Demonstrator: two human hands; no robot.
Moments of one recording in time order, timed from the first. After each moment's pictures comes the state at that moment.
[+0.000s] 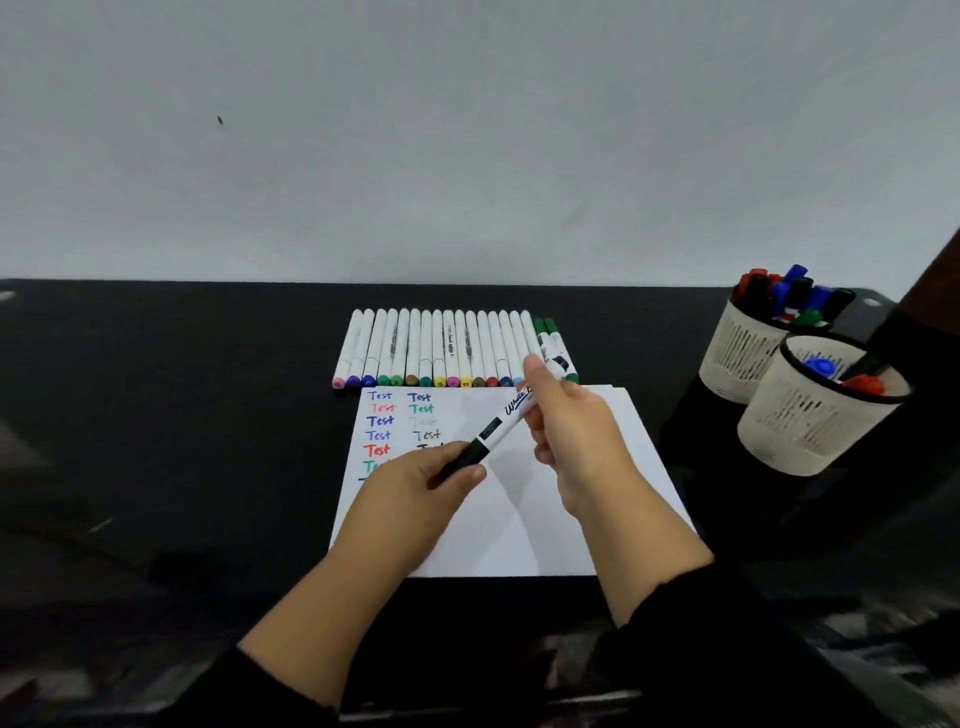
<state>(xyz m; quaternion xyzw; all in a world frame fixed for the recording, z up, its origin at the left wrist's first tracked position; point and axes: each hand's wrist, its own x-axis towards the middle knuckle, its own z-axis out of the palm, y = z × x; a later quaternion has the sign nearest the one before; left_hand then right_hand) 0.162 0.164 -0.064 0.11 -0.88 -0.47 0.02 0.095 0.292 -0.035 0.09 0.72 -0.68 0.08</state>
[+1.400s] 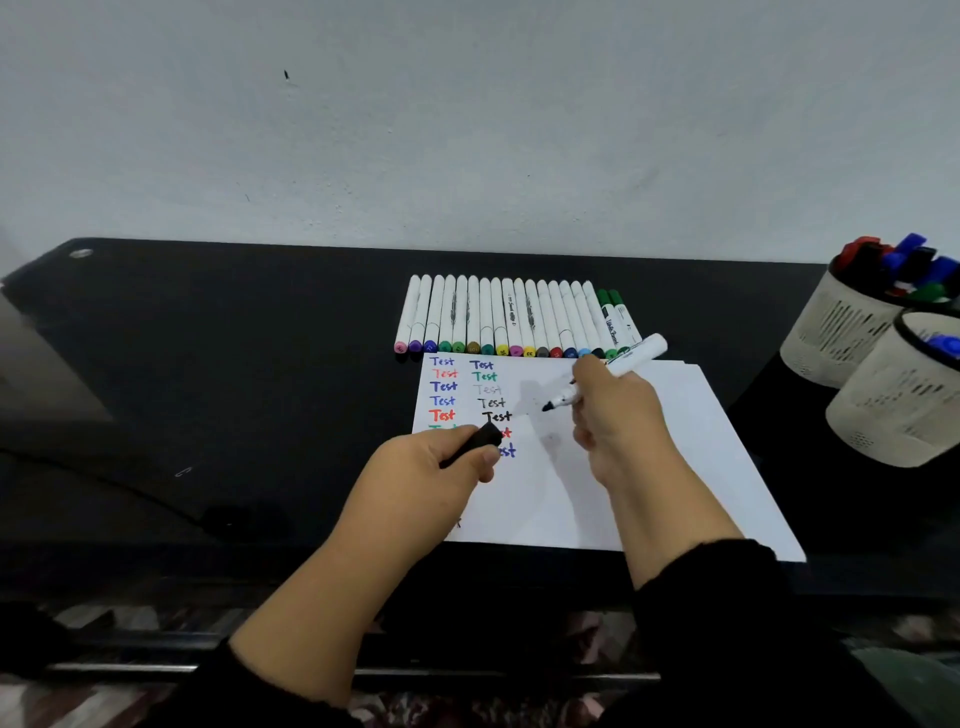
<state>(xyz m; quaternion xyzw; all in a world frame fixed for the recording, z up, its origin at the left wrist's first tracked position) 0.193 0.125 -0.060 0.16 -0.85 -0.51 0.01 0.090 0.261 -0.056 0.15 0.68 -0.72 0.06</state>
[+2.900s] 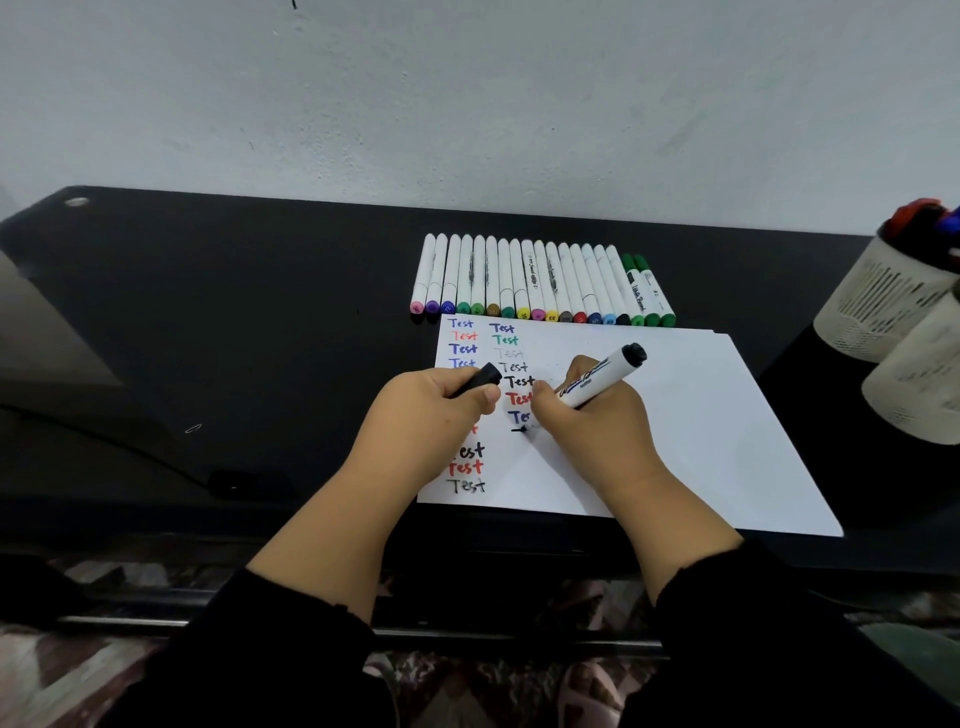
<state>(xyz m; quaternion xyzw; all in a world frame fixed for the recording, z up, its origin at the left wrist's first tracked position) 0.171 0.109 -0.069 0.19 -0.82 -0.54 0.02 0.116 0.247 -0.094 -0.08 0.86 -0.51 -0.01</state>
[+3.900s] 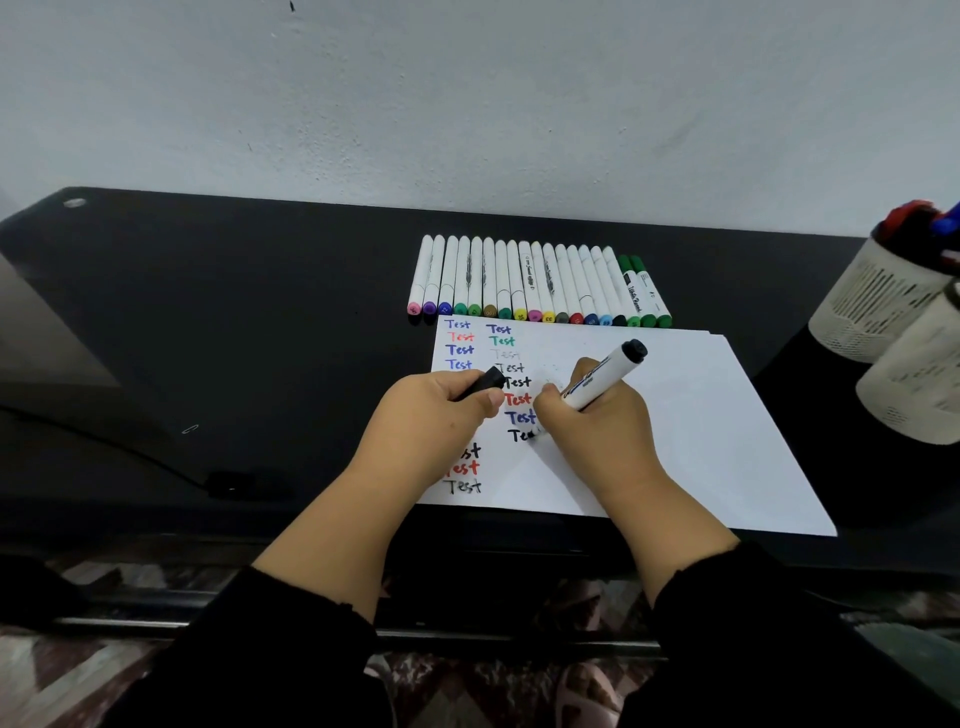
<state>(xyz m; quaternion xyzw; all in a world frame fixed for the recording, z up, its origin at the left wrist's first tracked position) 0.168 0.111 -0.075 0.18 -0.83 -0.53 0.02 0.118 0.250 -0.096 -0.08 0.87 -0.49 -0.05</state>
